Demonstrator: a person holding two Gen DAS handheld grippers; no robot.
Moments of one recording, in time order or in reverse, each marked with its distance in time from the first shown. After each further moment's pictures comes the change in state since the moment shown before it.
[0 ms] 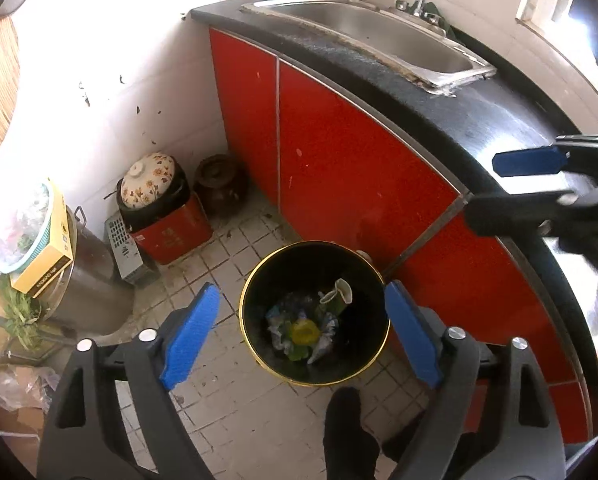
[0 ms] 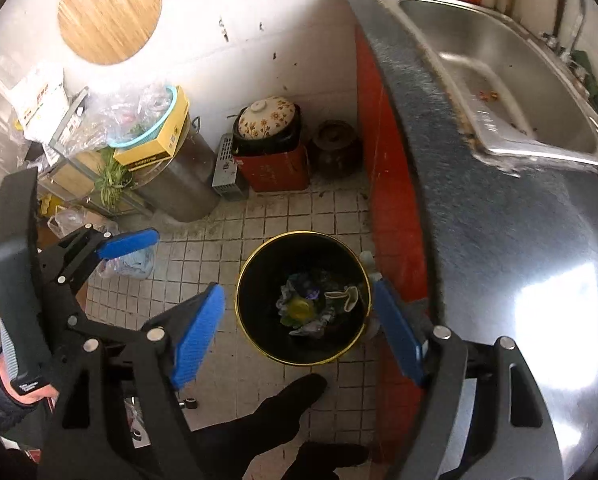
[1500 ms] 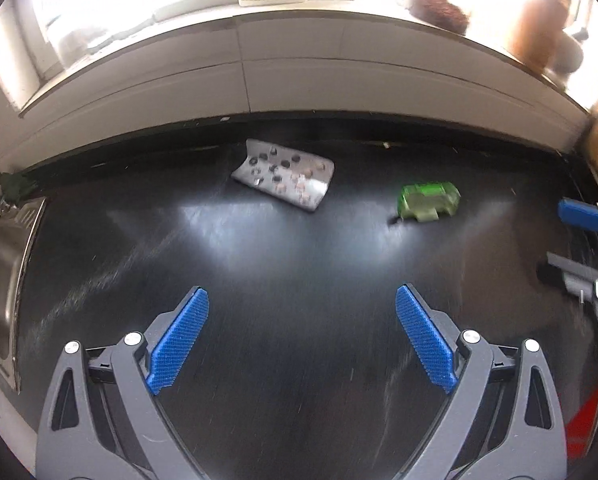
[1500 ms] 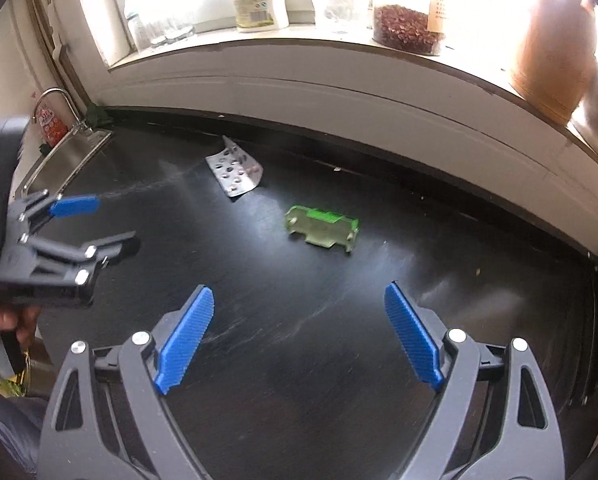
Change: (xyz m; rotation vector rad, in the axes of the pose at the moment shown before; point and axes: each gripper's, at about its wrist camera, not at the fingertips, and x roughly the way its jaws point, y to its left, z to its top) left arm -0.067 -0.637 0.028 0.813 0.014 -0.403; right arm -0.352 -0.338 -0.487 0.882 -0.293 -0.577
